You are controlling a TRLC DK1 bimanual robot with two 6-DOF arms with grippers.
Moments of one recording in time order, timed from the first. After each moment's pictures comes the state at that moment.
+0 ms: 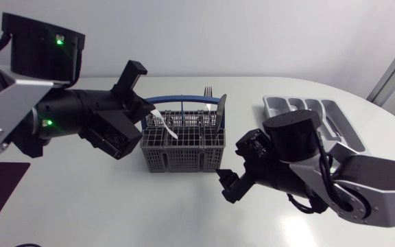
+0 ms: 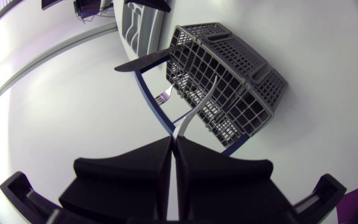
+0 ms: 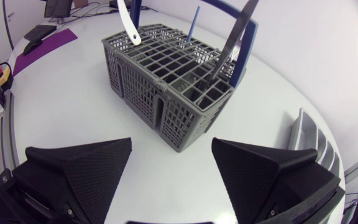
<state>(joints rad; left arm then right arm) -0.57 1.21 0.93 -0.27 -0.01 1.98 0.68 1.28 0.55 0.05 0.05 -0.13</state>
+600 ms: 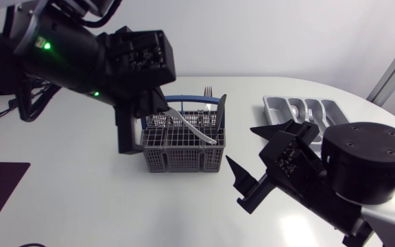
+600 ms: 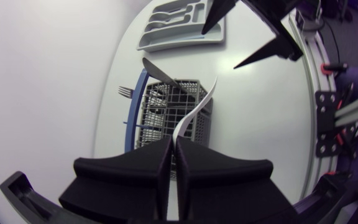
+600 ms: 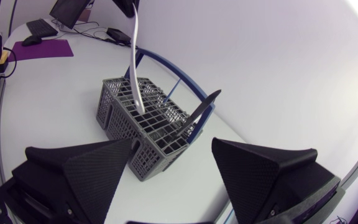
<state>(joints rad) -0.75 1.42 1.45 -0.92 -0.05 0.79 0.85 0.93 0.45 0.13 0.32 -0.39</state>
